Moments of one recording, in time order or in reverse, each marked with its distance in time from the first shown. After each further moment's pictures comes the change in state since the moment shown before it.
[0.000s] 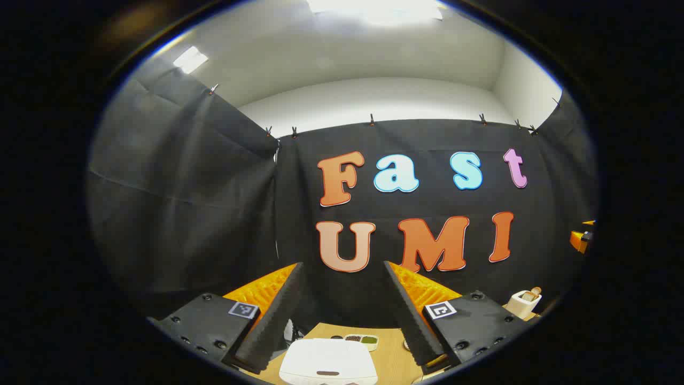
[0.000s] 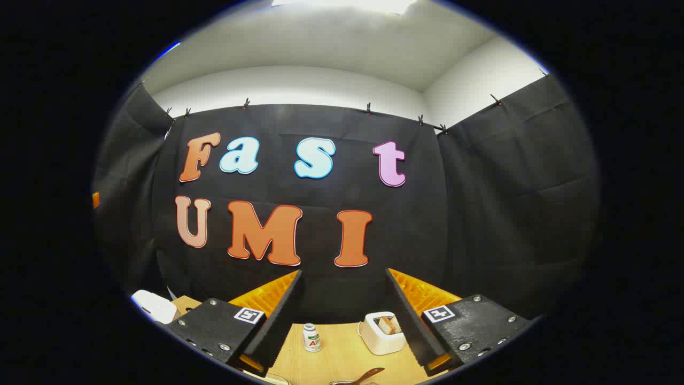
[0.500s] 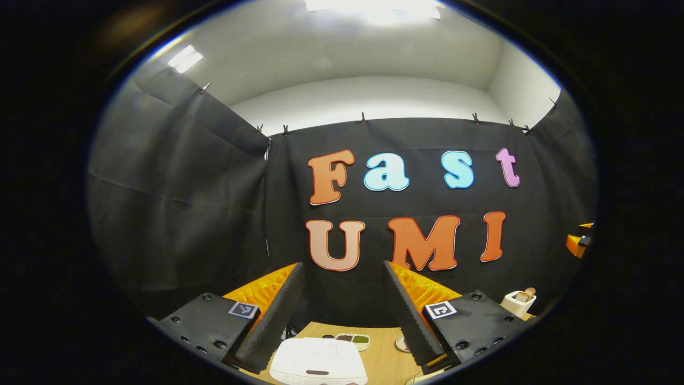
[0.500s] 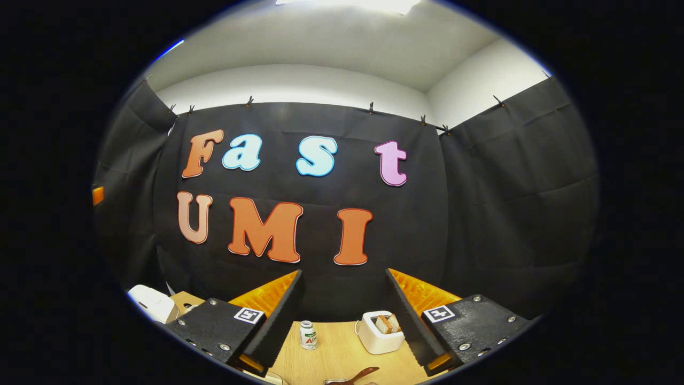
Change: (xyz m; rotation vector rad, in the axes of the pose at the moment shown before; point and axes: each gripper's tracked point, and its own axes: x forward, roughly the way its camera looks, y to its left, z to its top) left arm 0.003 -0.018 0.002 -0.003 0.008 -0.035; right arm -0.003 -0.002 -0.001 -0.013 0.003 0.017
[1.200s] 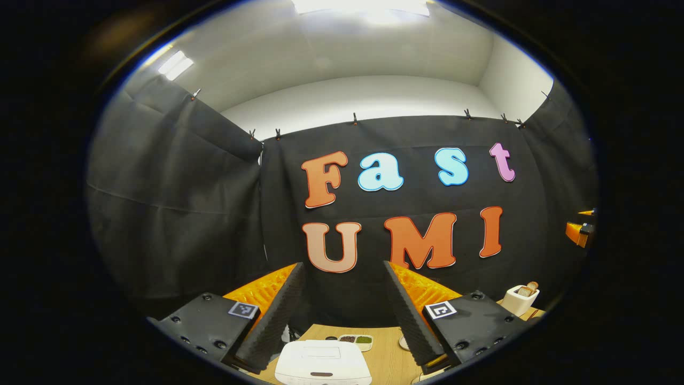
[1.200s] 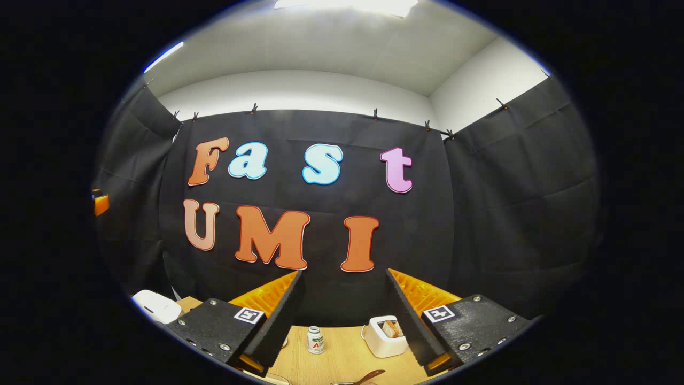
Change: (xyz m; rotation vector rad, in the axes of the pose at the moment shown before) left arm 0.005 -0.004 0.004 0.036 0.003 -0.033; right arm -0.004 0.010 0.019 0.002 -0.042 0.027
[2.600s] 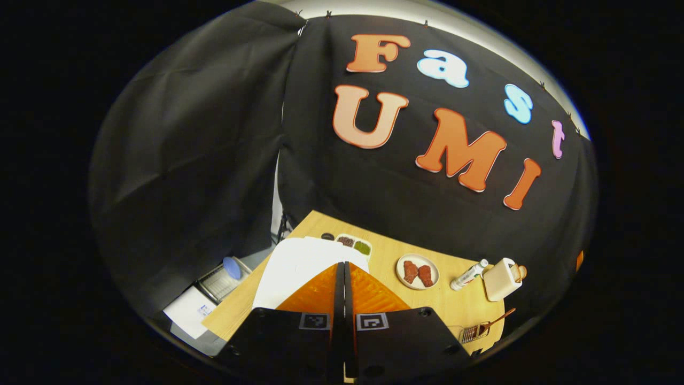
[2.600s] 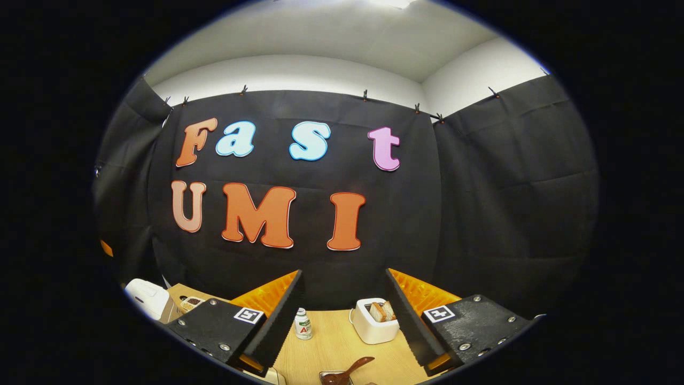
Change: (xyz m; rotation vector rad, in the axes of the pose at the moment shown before) left arm 0.000 0.053 -0.242 -0.289 0.807 0.091; right arm -0.011 -0.027 -0.057 -0.006 0.133 -0.073
